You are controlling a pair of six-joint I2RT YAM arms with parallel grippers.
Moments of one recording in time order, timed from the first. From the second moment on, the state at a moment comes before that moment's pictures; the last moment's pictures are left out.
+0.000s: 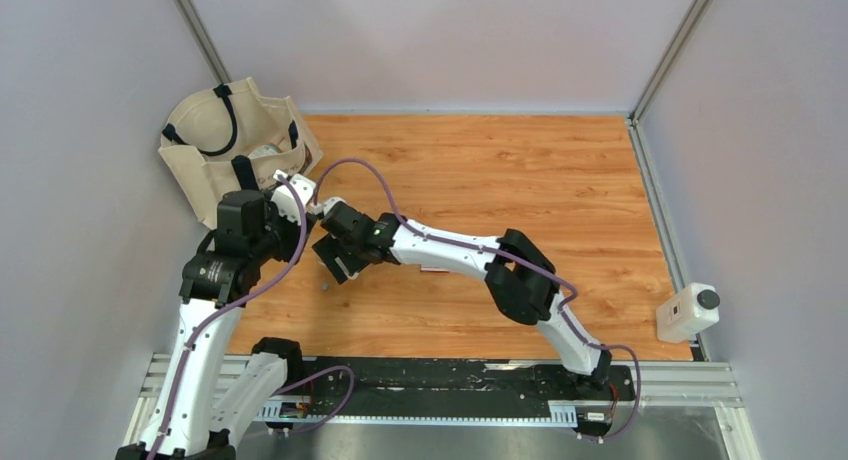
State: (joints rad) left arm -0.14 0.76 1.00 -0.89 0.07 0.36; right arm 1.12 2.28 1.93 -0.56 0.10 0.33
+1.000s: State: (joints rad) left arm -0.14 0.87 1.00 -0.93 0.14 0.34; right arm 0.89 2.14 1.82 -0.81 -0.04 -0.18
